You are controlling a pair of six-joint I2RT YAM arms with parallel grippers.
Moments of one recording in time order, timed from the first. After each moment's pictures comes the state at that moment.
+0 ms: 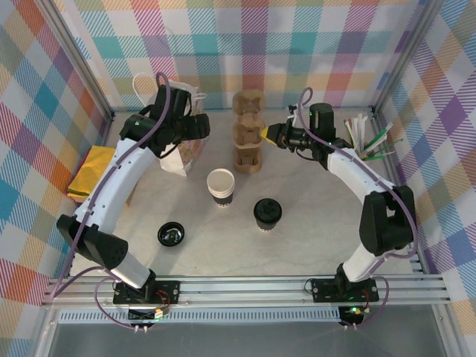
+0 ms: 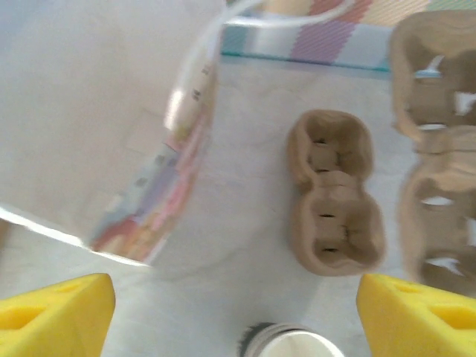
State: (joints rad) left arm -0.43 1.57 1.83 -1.01 -0.24 -0.38; right arm 0.27 1.63 1.25 -0.03 -0.84 0.84
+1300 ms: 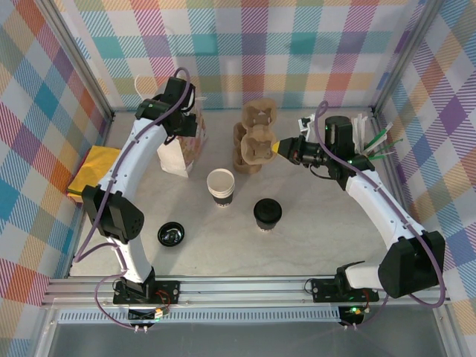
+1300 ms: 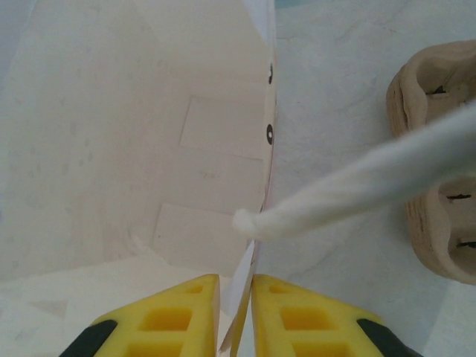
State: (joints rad) left arm -0.33 1.82 1.97 -1.10 -0.25 -0.15; right arm 0.27 1.32 1.11 -0.26 -0.78 0.74
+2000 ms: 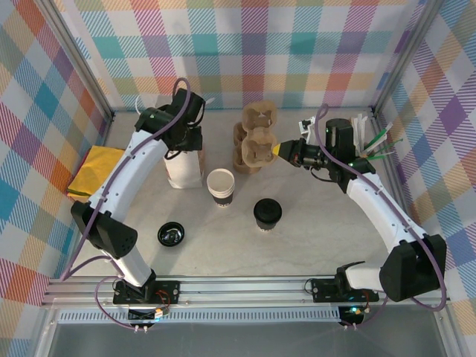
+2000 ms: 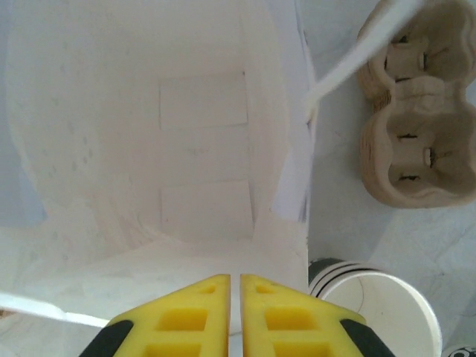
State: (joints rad) left arm -0.47 1.68 1.90 -1.26 -0.30 -0.38; right arm 0.27 1.29 1.08 -0.26 -0.78 0.73
